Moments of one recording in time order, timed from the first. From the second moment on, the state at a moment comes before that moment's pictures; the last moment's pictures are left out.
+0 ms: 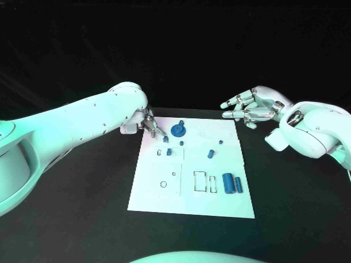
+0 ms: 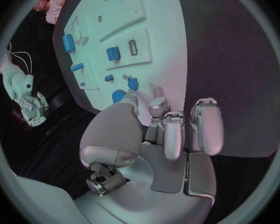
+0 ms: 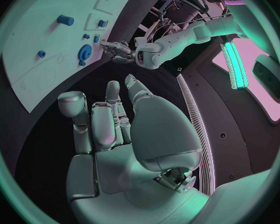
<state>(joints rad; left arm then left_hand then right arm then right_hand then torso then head) 1.34 -0.44 -0.04 0.88 -1.10 0.41 -0.58 1.12 0.06 -0.04 0.27 0.05 0.87 0.08 0.49 0.60 1.22 0.01 1.15 1.06 1.47 -0.06 1.57 1.31 0.05 1.46 0.05 1.39 1.31 1.32 -0.86 -0.03 1.48 -0.73 -0.17 0.13 1.30 -0.02 0.09 0.03 0.19 0.95 0.15 0.11 0.07 1.09 0.06 0.72 0.78 1.47 -0.02 1.27 1.17 0.12 1.19 0.09 1.21 0.84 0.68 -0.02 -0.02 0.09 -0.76</state>
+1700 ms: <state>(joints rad) 1.30 -0.55 -0.07 1.03 -1.27 0.13 -0.16 1.41 -0.06 0.11 0.06 0.05 0.91 0.11 0.26 0.29 1.01 0.03 1.00 0.81 1.46 -0.03 1.52 1.31 0.11 1.38 0.07 1.14 1.13 1.32 -0.87 -0.04 1.48 -0.73 -0.16 0.13 1.30 -0.02 0.09 0.03 0.19 0.95 0.15 0.12 0.07 1.09 0.06 0.72 0.78 1.47 -0.02 1.27 1.17 0.12 1.19 0.09 1.21 0.84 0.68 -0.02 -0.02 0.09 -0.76</state>
